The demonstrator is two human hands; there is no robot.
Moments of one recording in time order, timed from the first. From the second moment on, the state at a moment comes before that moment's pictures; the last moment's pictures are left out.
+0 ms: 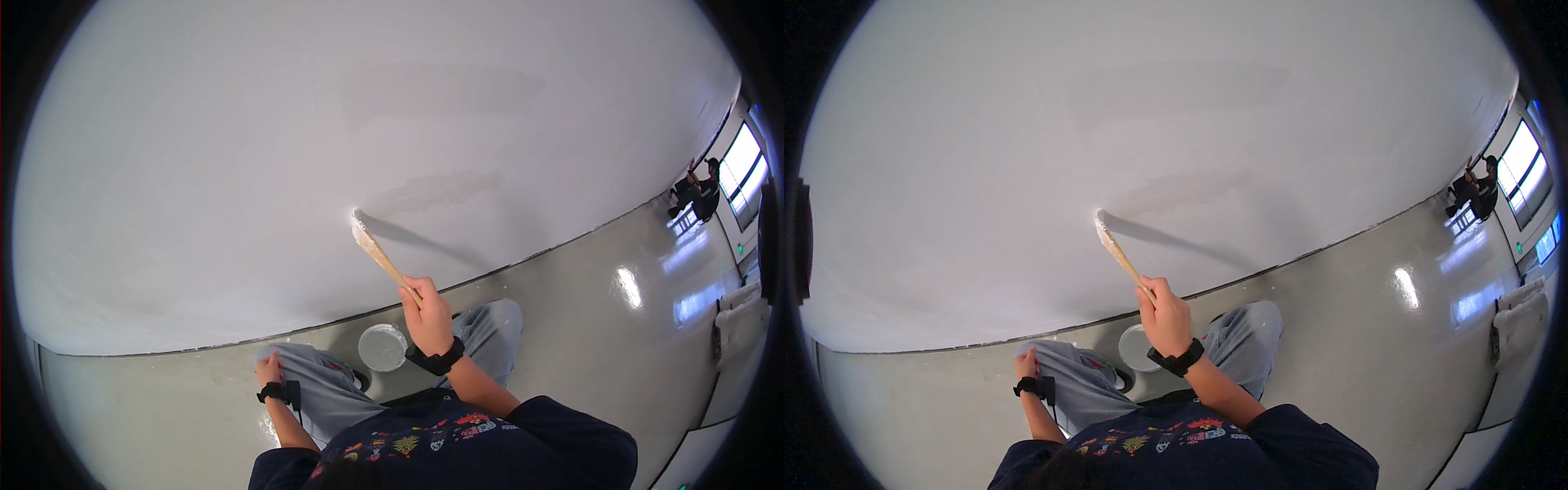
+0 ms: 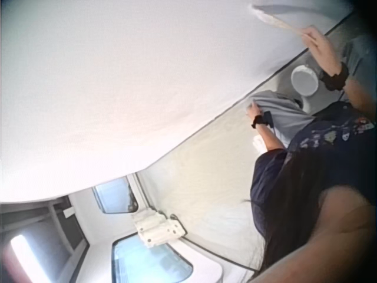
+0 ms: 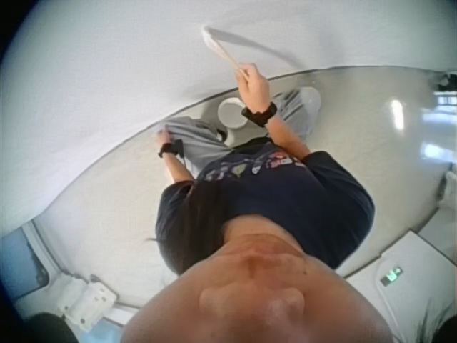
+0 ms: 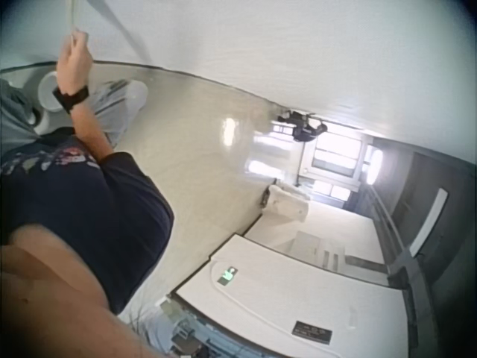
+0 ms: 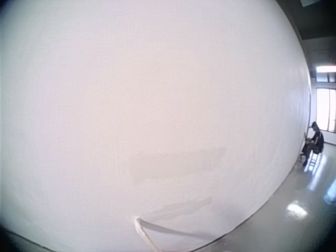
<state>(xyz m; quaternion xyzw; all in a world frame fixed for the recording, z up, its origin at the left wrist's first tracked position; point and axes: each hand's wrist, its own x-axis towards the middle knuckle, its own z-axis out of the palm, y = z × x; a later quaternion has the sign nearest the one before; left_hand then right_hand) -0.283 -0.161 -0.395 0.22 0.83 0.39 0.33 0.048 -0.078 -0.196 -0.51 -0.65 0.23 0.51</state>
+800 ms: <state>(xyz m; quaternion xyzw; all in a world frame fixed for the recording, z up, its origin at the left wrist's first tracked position) -0.280 -0.160 -0.386 0.22 0.84 0.37 0.34 0.051 -0.080 -0.205 -0.46 -0.68 0.28 0.49</state>
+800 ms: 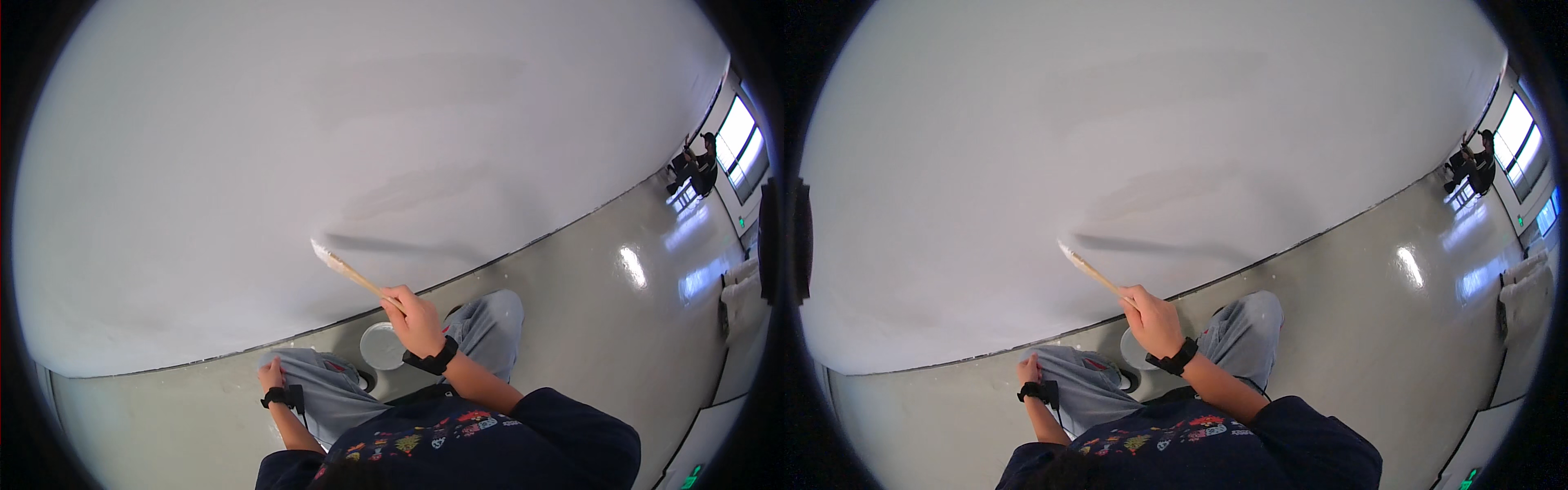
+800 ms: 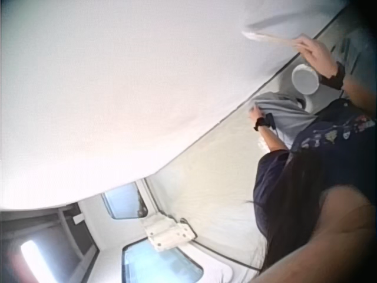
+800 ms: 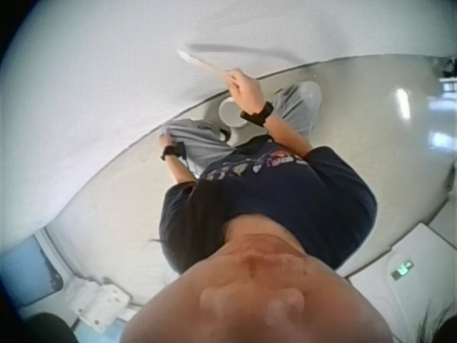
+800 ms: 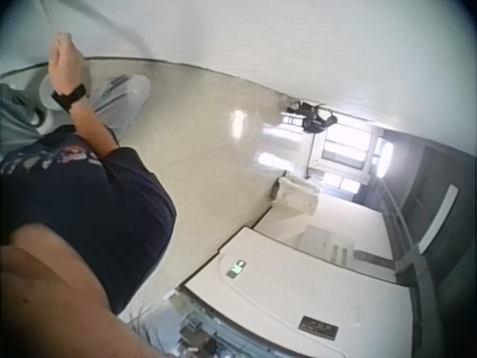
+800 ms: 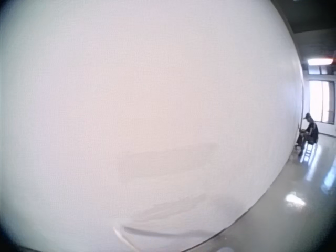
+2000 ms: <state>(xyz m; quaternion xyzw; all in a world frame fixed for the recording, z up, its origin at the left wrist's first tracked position) -0.279 -0.157 -0.387 0.22 0.82 0.39 0.36 0.192 -0.027 -0.231 -0.66 -0.52 0.04 0.54</state>
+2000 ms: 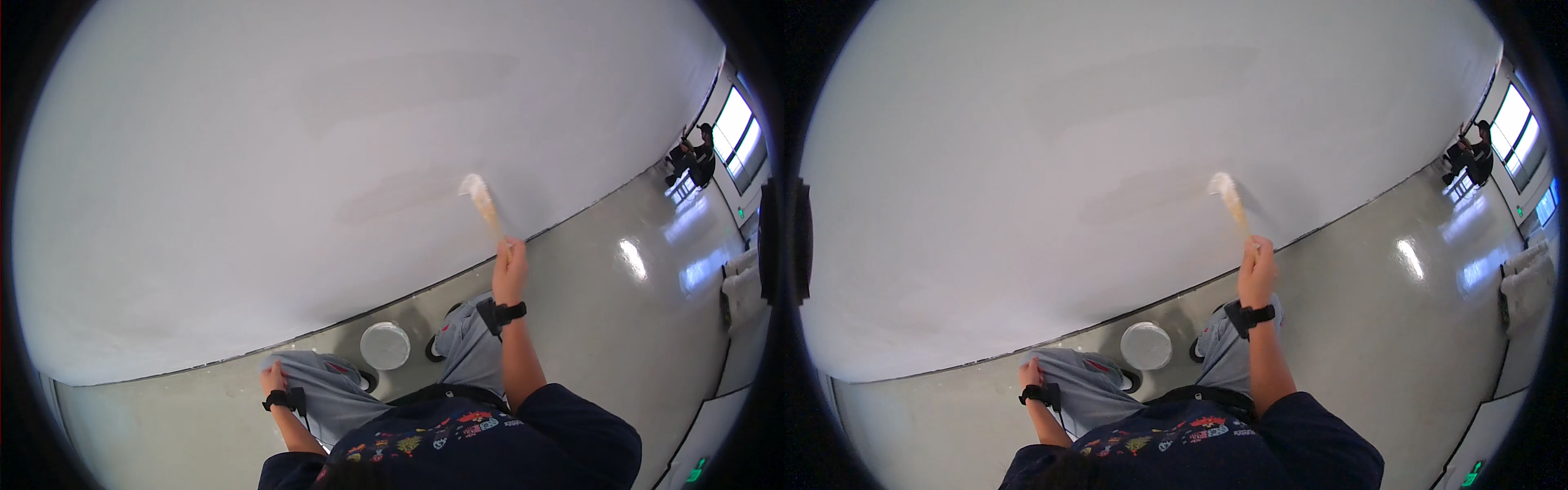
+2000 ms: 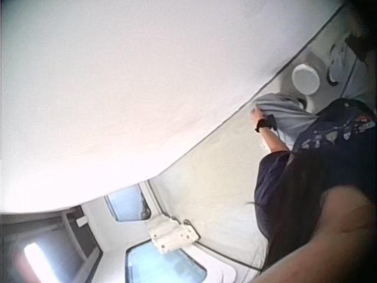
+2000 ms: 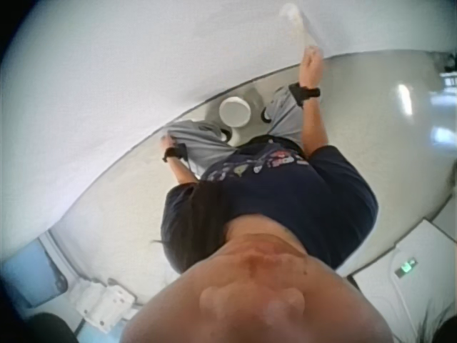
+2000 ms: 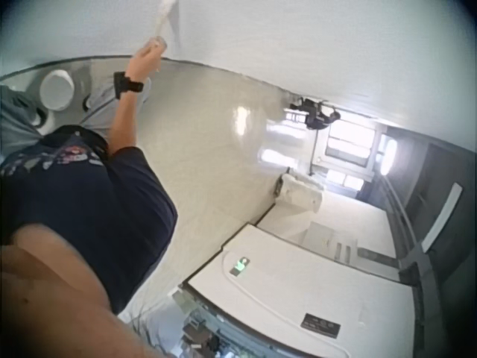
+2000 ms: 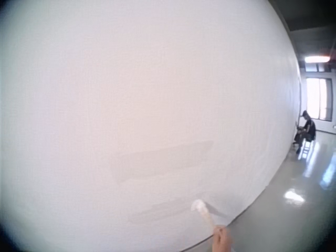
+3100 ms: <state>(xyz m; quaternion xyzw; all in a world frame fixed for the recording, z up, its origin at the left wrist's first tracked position) -0.280 -0.158 -0.387 0.23 0.83 0.39 0.34 0.194 -0.024 -0.223 -0.61 -0.53 -0.01 0.60</state>
